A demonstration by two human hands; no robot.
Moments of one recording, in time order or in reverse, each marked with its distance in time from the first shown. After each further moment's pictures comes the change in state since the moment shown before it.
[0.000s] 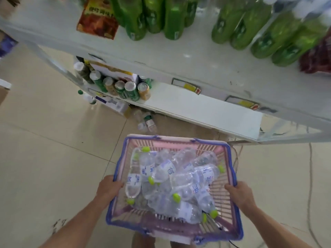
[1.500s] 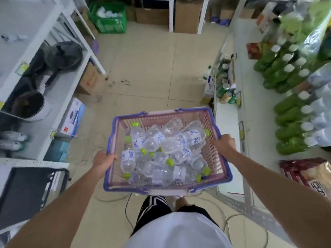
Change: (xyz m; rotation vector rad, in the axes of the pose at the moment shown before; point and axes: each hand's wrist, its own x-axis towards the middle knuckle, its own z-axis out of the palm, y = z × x) left_hand -0.535 0.042 0.340 -1.222 0.636 -0.805; right_hand -0.085 -0.090 -0.277 -0.784 -0.261 -1.158
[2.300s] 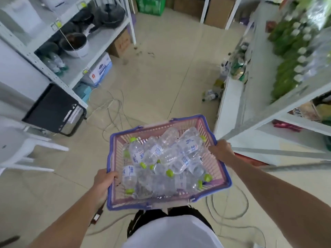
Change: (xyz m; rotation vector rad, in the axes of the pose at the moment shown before) left_hand -0.307 -0.446 0.072 -0.217 -0.044 -0.258; right_hand -0.258 0.286 0.081 -0.230 -0.178 -0.196
